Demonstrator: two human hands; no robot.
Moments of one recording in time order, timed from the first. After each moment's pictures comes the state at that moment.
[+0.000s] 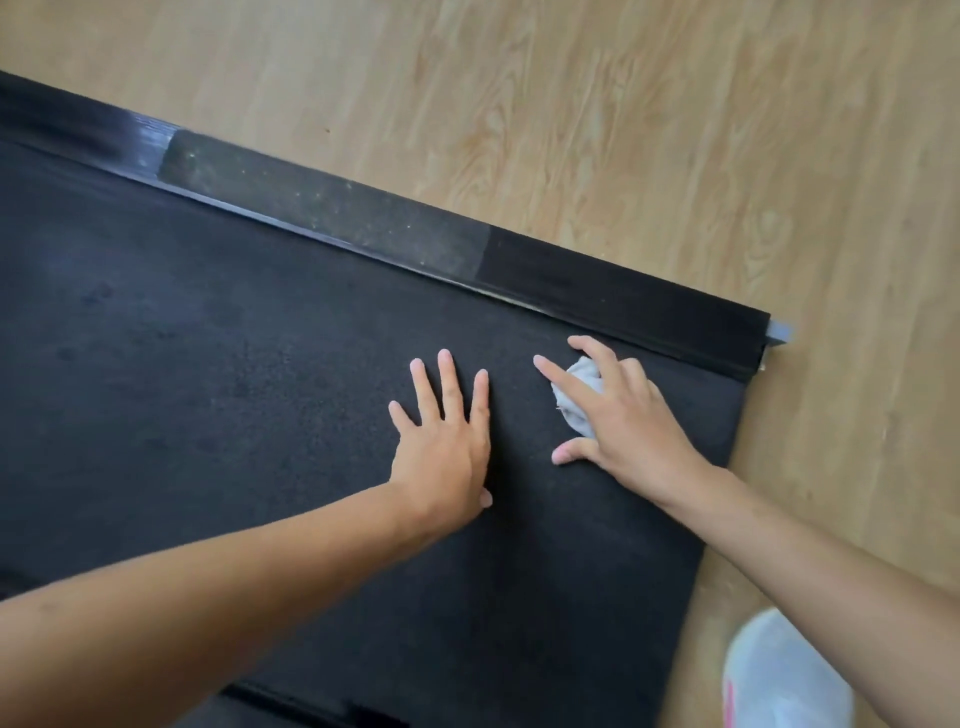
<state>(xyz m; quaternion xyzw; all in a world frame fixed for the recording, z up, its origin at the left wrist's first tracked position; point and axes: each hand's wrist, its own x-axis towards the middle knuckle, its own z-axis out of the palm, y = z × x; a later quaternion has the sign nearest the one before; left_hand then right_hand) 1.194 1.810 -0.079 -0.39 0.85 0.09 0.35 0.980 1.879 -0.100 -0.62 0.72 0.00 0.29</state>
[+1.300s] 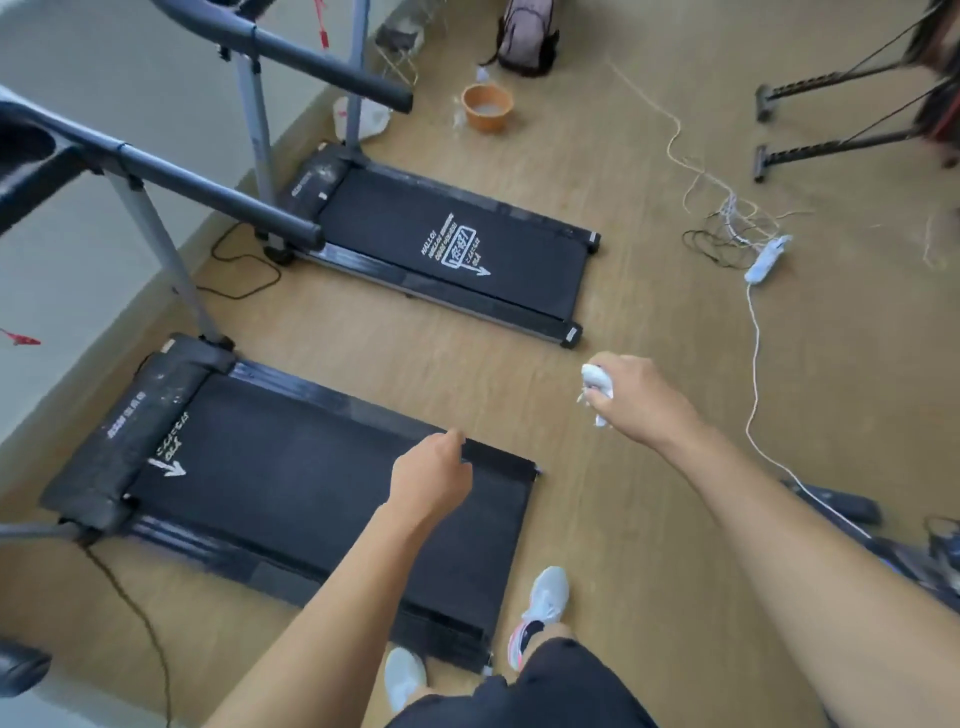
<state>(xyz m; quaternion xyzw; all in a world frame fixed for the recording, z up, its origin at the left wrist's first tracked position) 1.204 1.878 0.769 -0.52 0.81 0.27 0.06 0.929 1.932 0.847 -0.53 0.81 -0.08 0.22</state>
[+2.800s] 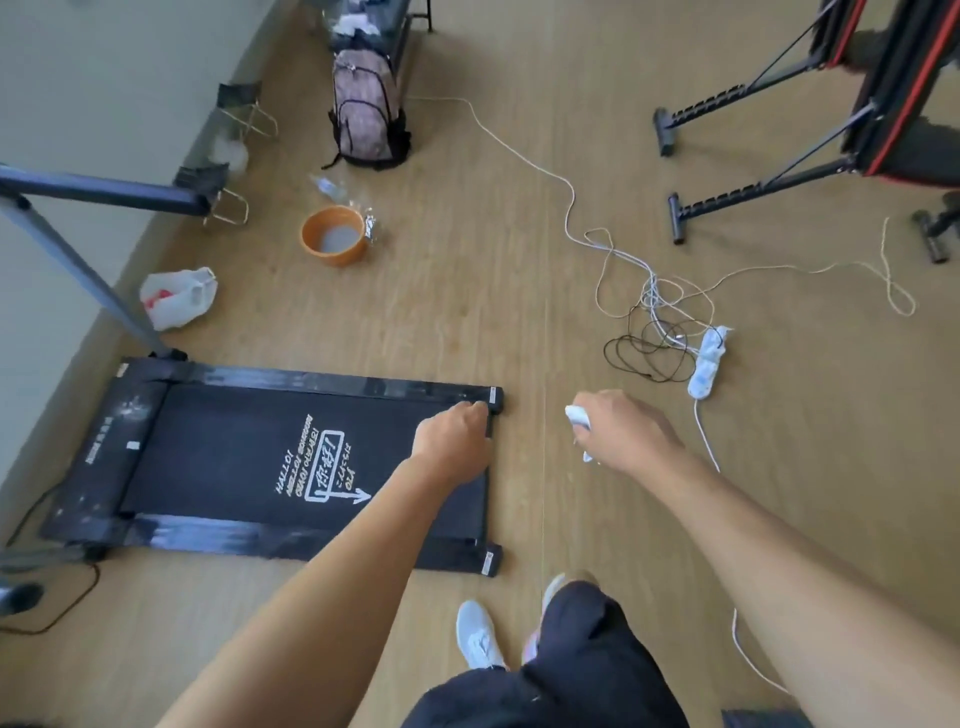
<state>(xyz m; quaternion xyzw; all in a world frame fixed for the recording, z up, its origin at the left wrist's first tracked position) 0.359 1.246 0.796 -0.35 0.90 0.20 0.15 0.174 1.393 0.833 -0.45 0.86 0.01 0.23</state>
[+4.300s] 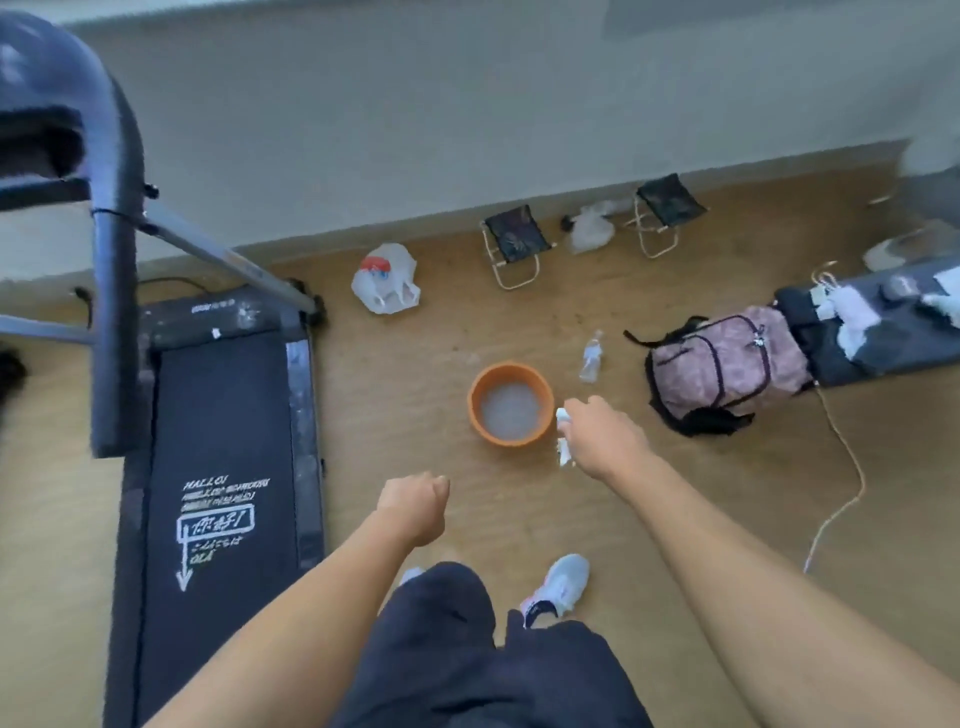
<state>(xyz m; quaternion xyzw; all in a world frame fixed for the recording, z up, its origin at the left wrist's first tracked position) 0.017 0.325 0.711 -0.76 0.51 0.33 0.22 -0.154 0.122 0.764 -0.84 0.44 0.23 0.20</state>
